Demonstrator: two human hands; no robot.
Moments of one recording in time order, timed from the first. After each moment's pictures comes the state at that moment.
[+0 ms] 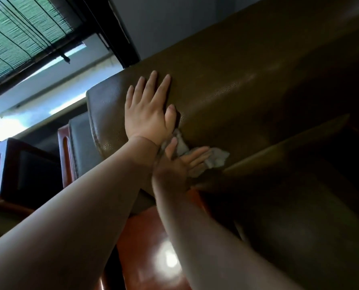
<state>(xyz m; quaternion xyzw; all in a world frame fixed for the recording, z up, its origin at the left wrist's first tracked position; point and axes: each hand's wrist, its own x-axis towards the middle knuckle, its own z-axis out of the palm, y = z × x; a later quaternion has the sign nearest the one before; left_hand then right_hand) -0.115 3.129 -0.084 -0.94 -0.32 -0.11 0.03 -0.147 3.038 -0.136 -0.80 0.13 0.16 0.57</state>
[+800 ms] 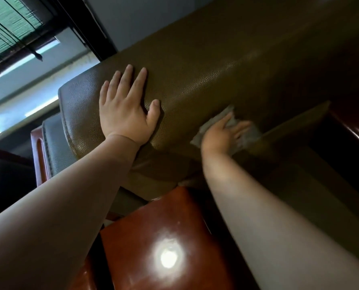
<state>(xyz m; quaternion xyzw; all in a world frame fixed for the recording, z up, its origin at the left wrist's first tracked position) -0.112 3.124 -0.093 -0.93 -0.31 -0.17 0.06 0.001 2.977 -0.176 -0.78 0.20 0.15 0.58</state>
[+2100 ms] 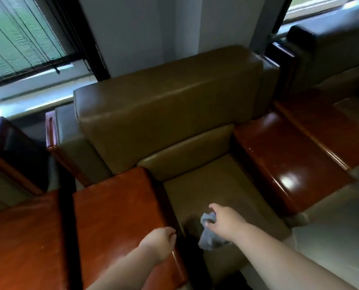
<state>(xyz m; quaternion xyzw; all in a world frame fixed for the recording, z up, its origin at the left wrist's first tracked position) -0.317 2.688 -0.145 -0.84 -0.31 0.31 -0.33 -0.116 2.522 -0.099 -0.86 -0.29 0.41 0.05</state>
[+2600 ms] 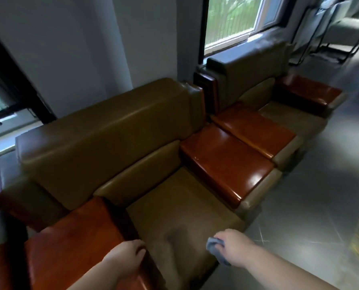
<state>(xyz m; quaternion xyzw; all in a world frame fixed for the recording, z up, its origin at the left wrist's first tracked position) -0.281 2.612 -0.057 -0.88 -0.27 0.31 -0.25 -0.108 2.300 -0.049 -0.89 -0.28 0.36 0.04</state>
